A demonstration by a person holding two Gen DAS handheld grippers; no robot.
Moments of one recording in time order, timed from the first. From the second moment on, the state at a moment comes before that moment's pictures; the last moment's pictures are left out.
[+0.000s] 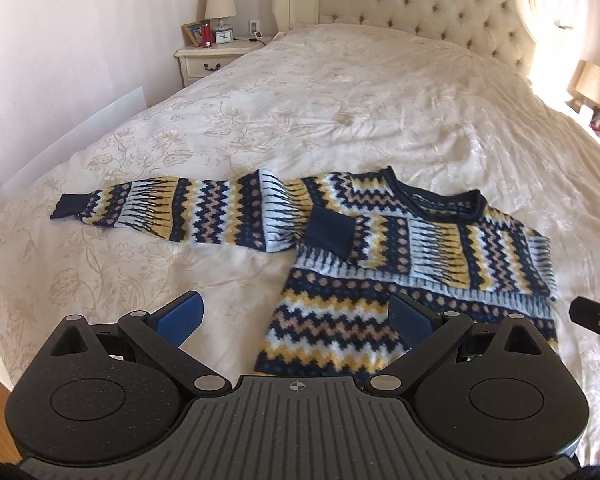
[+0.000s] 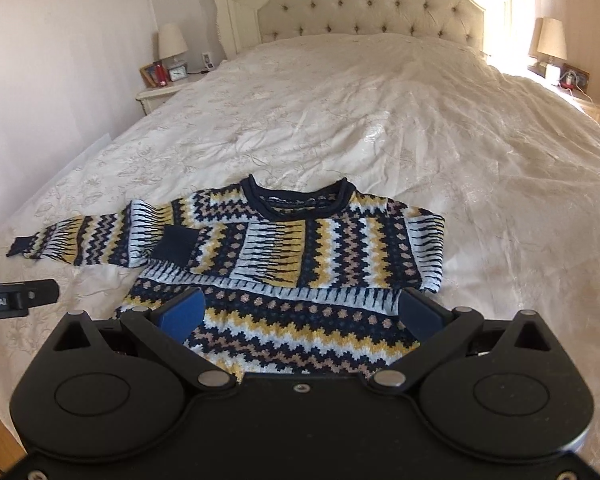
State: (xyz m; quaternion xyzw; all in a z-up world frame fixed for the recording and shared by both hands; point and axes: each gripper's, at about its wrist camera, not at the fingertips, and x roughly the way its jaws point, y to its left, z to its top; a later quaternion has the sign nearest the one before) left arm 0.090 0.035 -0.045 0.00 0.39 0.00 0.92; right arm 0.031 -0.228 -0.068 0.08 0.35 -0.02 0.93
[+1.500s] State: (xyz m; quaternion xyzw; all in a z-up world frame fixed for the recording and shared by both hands) left arm 0.309 0.349 -0.173 -0.29 0.41 0.12 0.86; right arm 0.132 -0.110 -0.091 0.11 0.46 -0.10 0.87
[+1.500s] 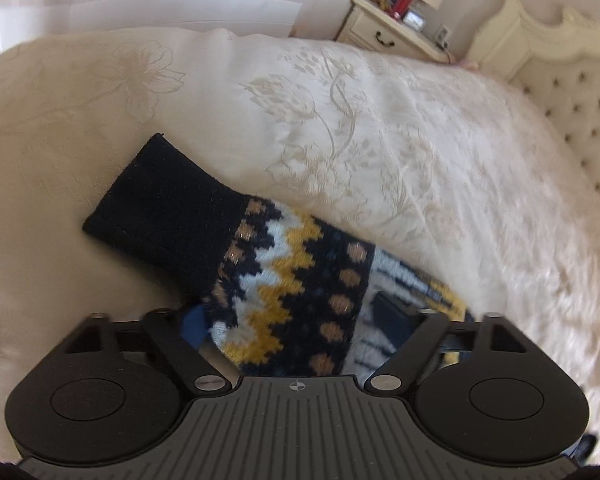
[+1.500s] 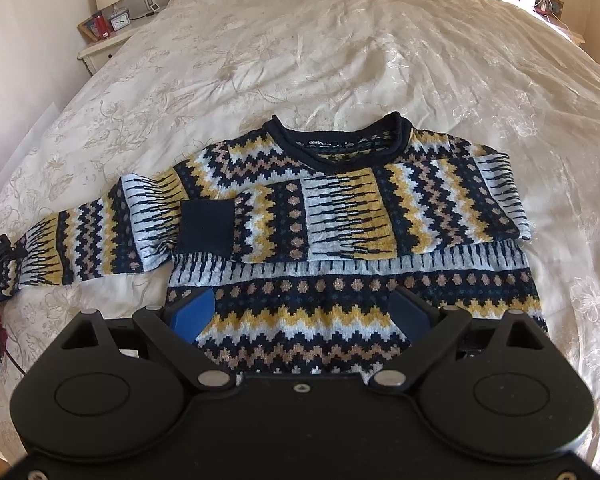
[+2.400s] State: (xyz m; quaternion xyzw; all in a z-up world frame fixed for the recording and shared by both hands) left arm 0.252 0.166 0.051 -0.14 0.21 -0.03 0.97; right arm 0.107 -0.182 -0.099 0.15 0.45 0.00 0.88
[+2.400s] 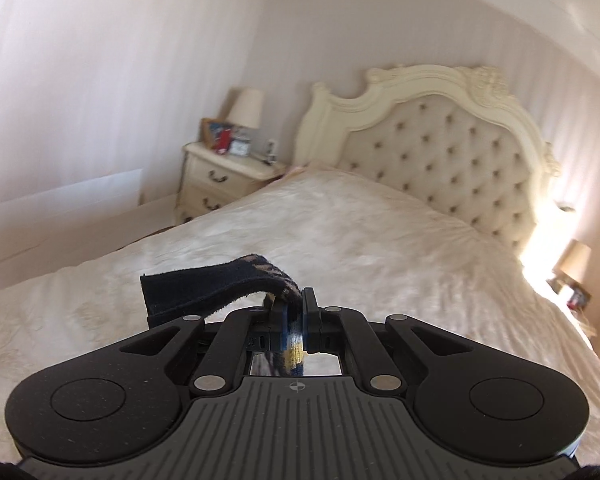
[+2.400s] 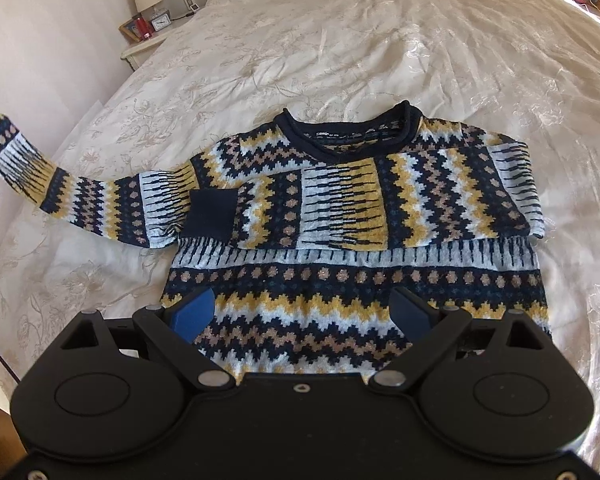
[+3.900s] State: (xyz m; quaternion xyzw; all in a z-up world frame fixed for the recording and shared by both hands) left arm 0.249 -0.104 -0.085 0.06 0.41 -0.20 0.89; right arm 0.097 -0.320 -0.127 0.19 0.45 -0.06 0.87
